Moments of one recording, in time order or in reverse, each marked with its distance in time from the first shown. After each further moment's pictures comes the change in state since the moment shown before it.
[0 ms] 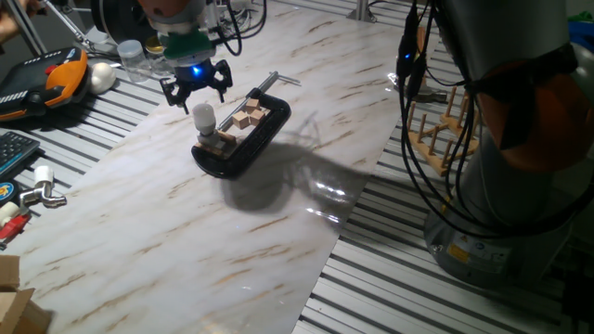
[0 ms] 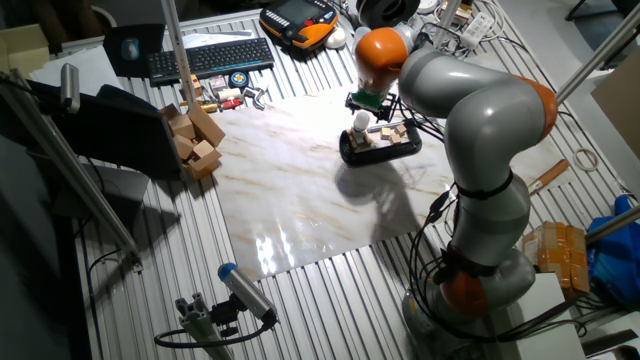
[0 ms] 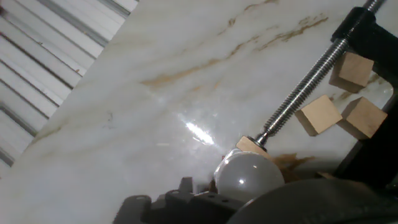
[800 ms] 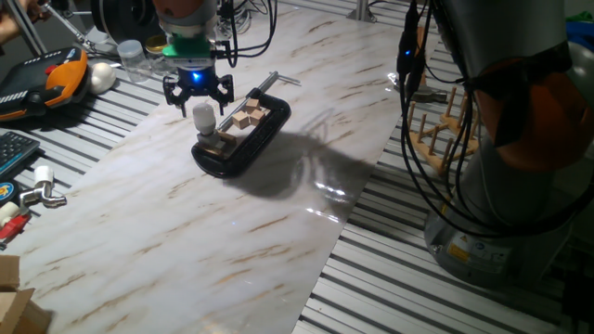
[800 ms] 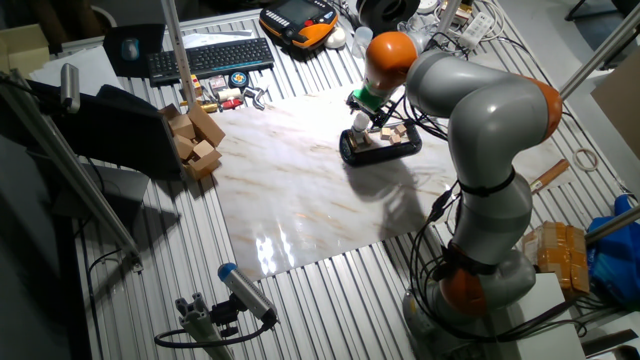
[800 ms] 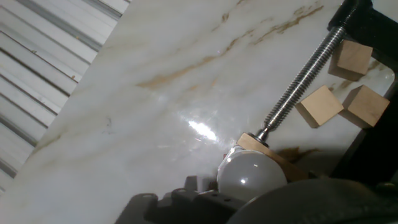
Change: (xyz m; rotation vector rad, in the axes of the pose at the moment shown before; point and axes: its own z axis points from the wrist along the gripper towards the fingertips) arm 0.003 0.006 0.017 -0.093 0.024 0.276
